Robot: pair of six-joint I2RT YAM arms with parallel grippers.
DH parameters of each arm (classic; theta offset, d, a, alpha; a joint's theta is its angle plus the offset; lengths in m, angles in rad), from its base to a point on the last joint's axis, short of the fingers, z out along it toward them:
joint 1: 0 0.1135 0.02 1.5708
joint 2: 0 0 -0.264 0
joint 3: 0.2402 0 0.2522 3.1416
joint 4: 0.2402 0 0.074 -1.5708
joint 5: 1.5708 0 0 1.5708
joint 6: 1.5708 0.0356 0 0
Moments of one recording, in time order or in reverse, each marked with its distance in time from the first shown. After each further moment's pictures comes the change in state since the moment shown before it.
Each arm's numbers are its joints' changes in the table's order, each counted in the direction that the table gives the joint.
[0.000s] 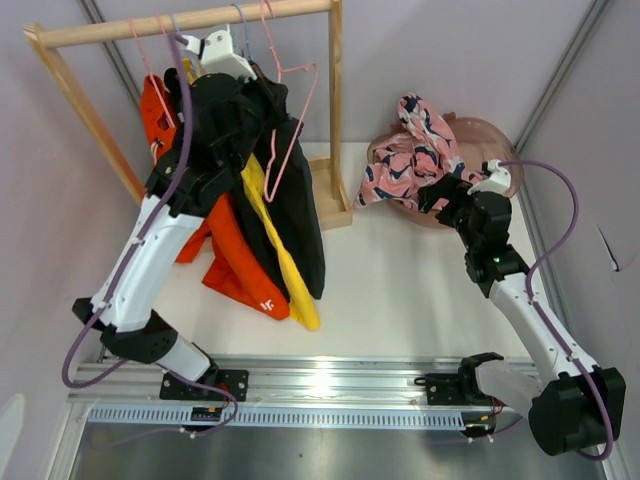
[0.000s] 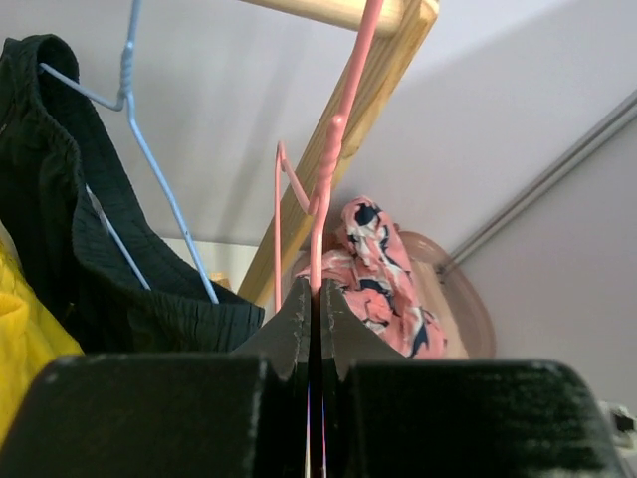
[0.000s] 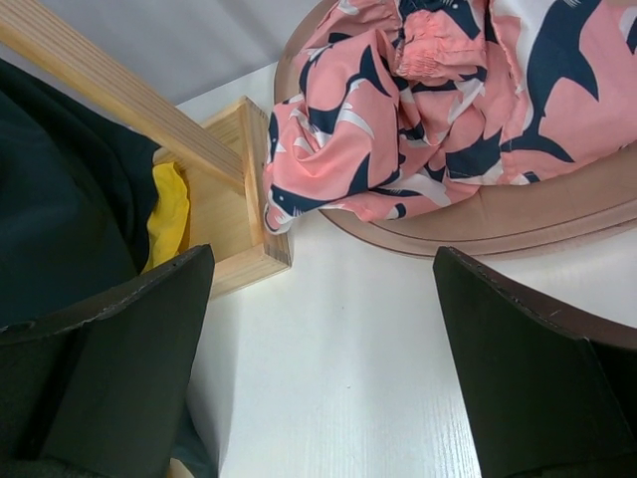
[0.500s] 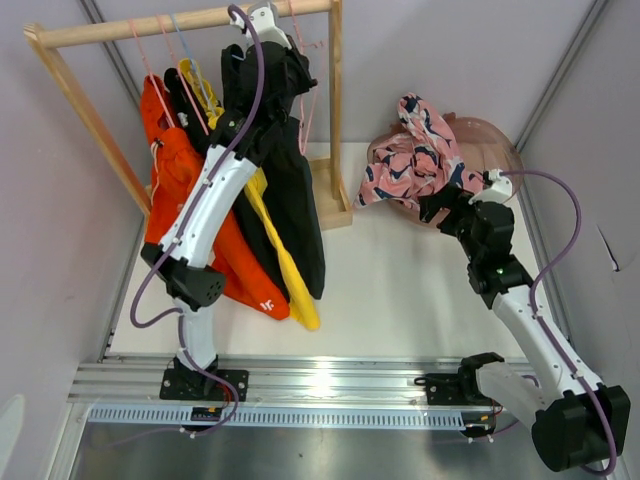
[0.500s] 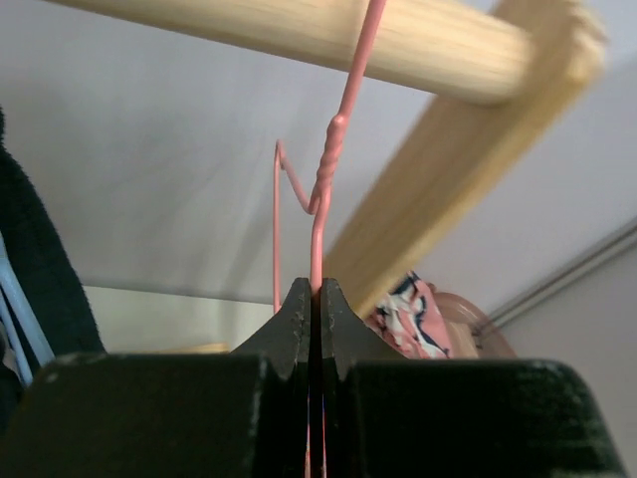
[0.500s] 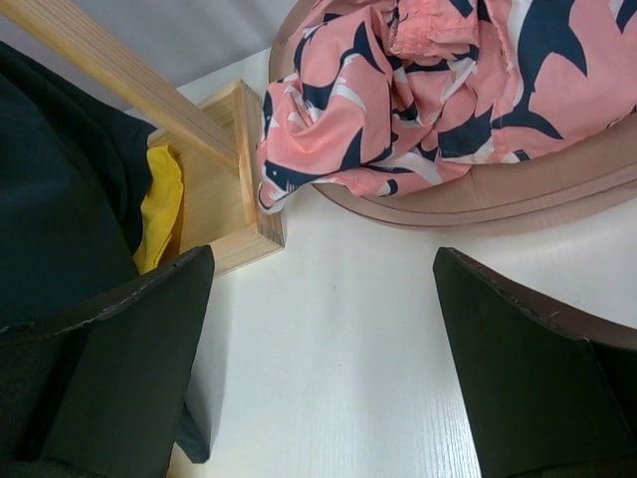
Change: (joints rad) left arm 0.116 -0.429 0.315 -0.138 0.044 0.019; right arm 0.011 0.085 -0.050 0.042 0.003 -0.015
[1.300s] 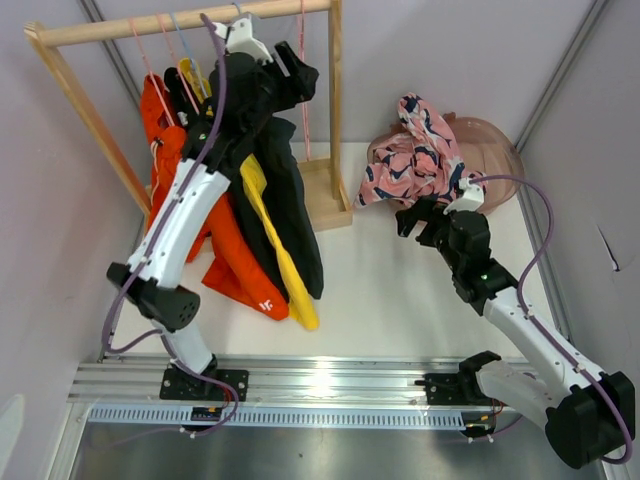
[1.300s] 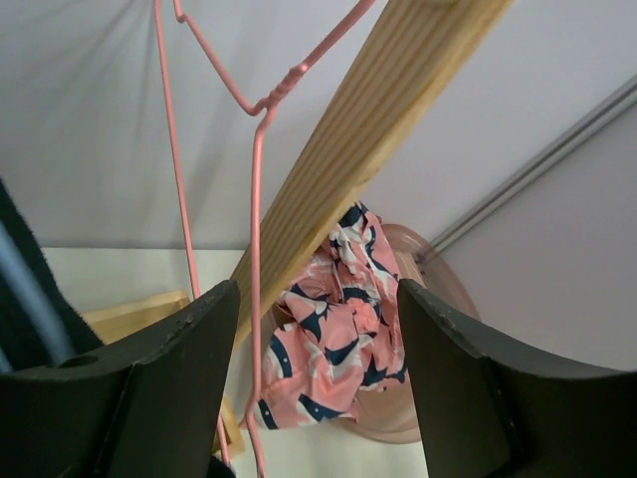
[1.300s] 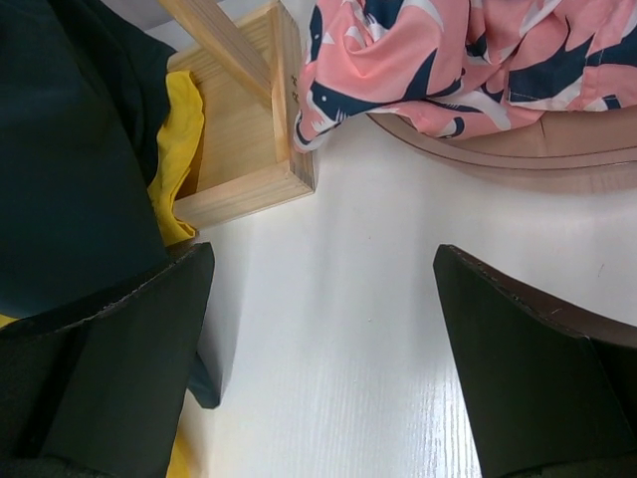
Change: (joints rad) left arm 0.064 0.171 -0.251 -0.016 0.257 -0.084; right arm 0.174 -0.007 -0.045 -0.003 0.063 0.002
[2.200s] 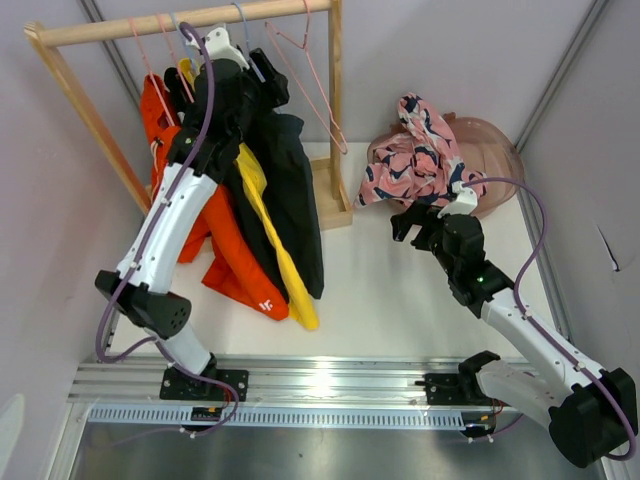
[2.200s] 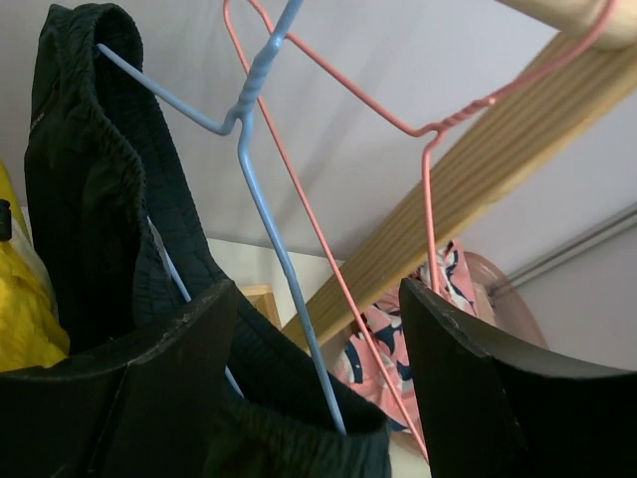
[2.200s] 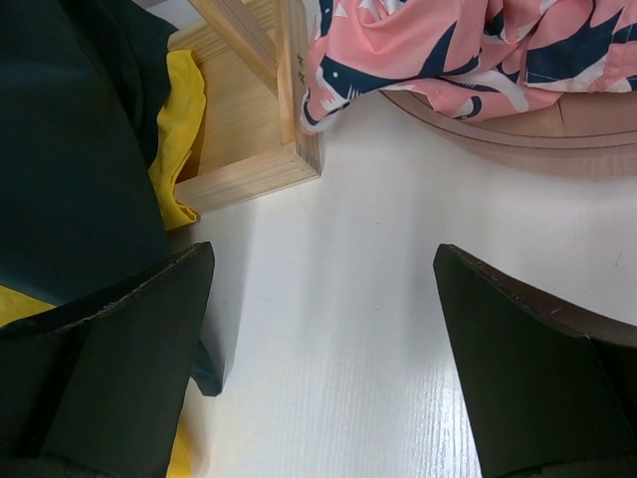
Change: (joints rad) left arm 0.066 0.128 -0.150 0.024 -0.132 0.018; right arm 0.055 -0.005 -0.015 0.001 0.036 0.006
